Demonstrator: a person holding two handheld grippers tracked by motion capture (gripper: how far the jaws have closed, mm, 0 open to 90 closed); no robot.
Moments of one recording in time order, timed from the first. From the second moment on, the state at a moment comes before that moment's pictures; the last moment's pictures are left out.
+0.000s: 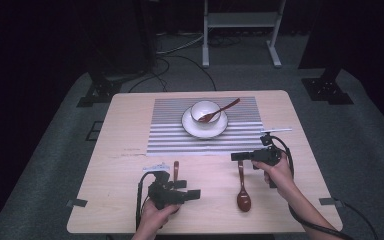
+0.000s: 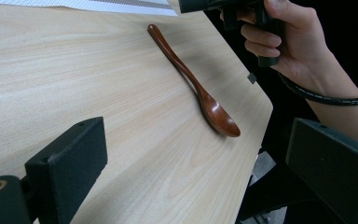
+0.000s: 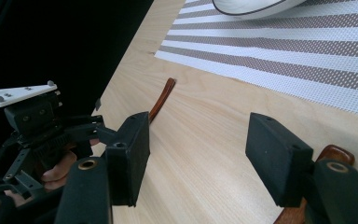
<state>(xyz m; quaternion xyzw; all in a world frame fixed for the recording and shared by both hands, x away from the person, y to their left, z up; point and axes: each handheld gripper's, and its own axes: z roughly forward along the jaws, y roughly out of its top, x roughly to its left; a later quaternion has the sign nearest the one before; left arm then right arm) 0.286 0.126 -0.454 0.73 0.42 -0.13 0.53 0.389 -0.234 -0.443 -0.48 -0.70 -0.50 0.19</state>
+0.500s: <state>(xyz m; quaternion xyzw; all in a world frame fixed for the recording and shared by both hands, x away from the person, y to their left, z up) 0.286 0.127 -0.453 0.73 0.42 -0.12 0.53 0.369 -0.239 -0.450 -0.47 -0.70 -0.51 0.18</state>
